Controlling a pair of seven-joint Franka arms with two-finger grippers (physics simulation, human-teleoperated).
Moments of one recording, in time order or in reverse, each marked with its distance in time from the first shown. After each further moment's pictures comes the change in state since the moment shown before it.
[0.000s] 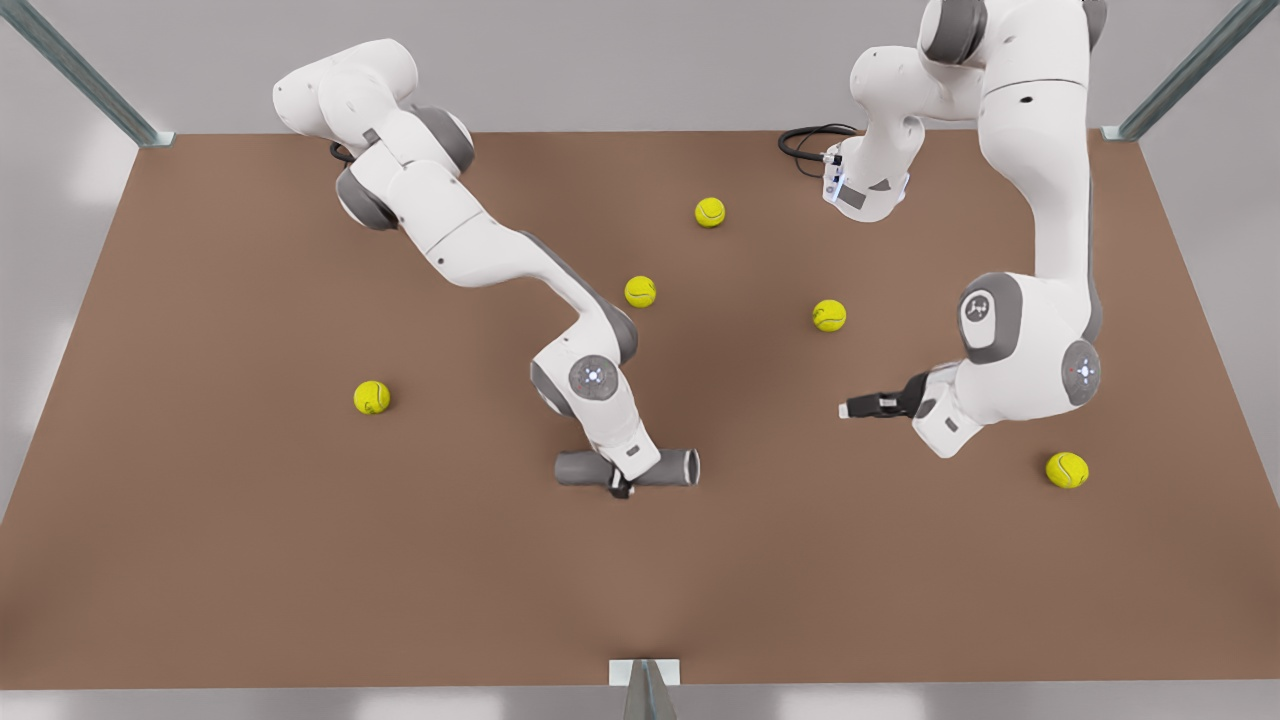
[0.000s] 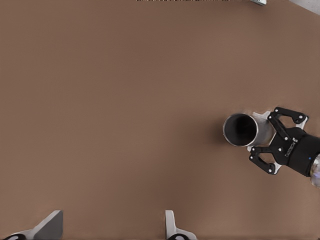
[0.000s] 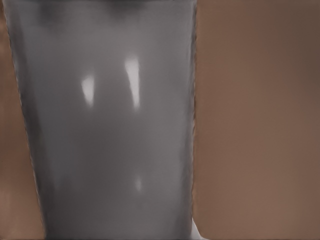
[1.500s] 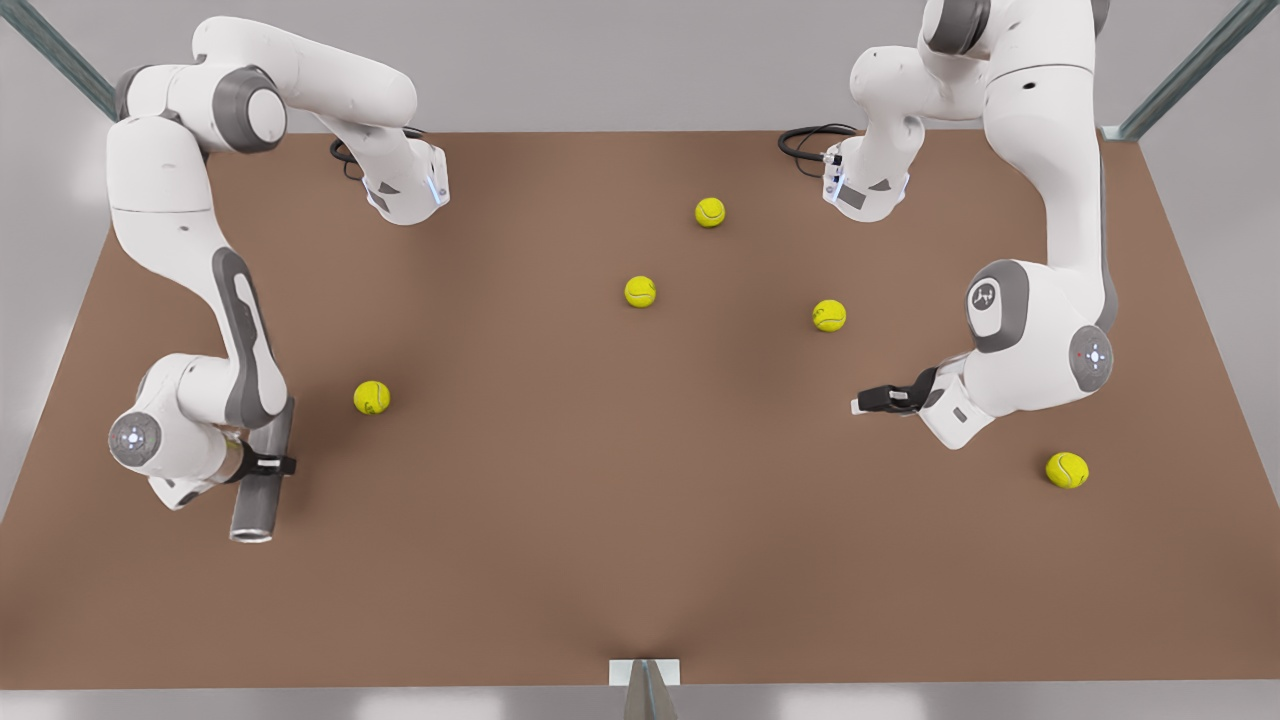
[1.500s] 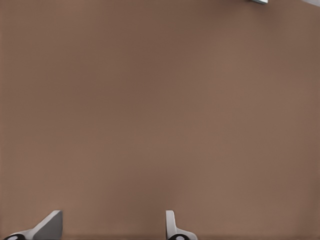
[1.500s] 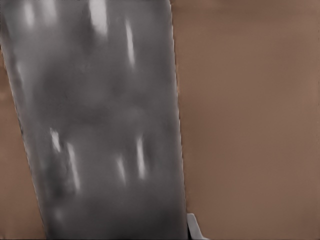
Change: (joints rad) left arm 0.001 -0.053 0.005 -0.030 0.089 0.001 0.033; right arm -0.862 -0.387 -0.056 -0.530 0.079 -0.178 0.534
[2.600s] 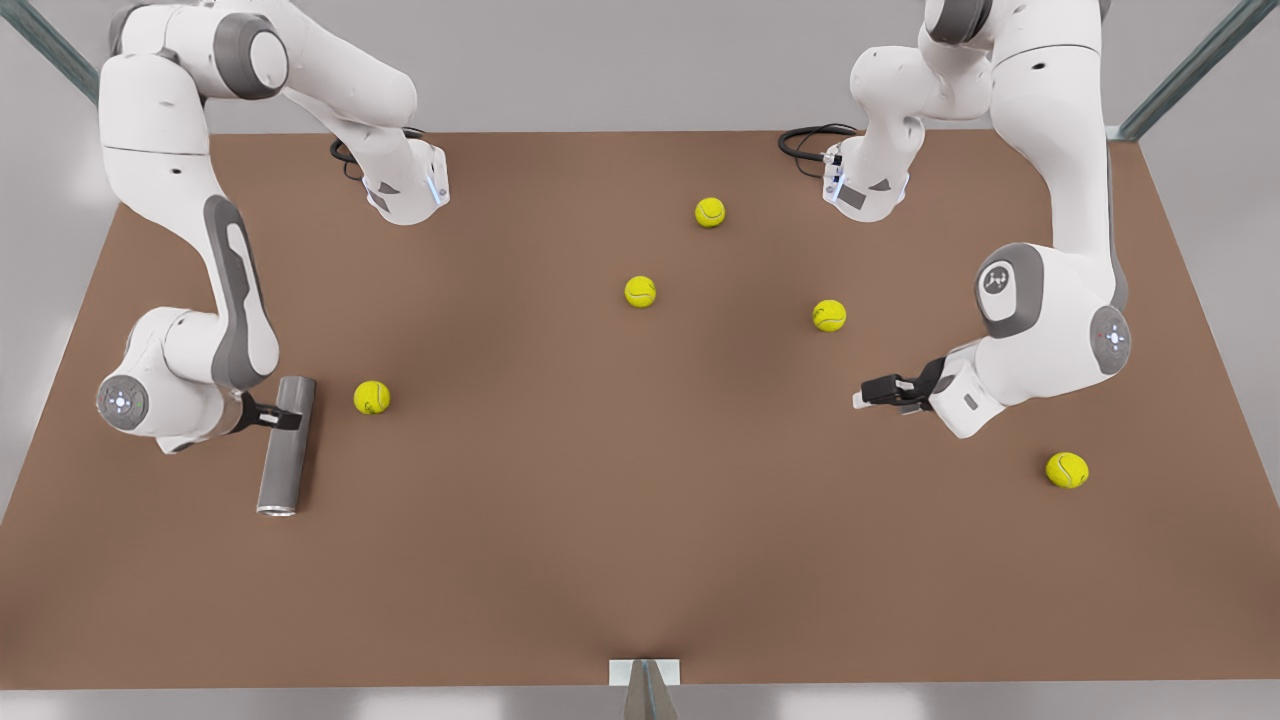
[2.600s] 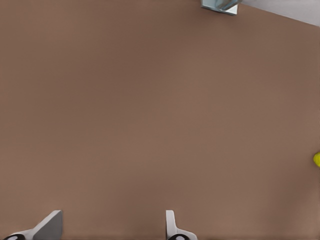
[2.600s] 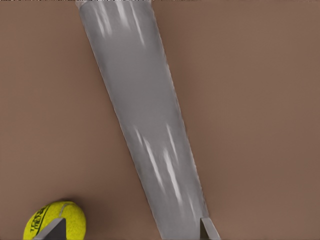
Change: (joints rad) left arm 0.000 -0.038 0.000 0.005 -0.047 0.000 0.046; right arm 0.008 -0.207 -0.045 -0.245 0.074 -0.120 0.204
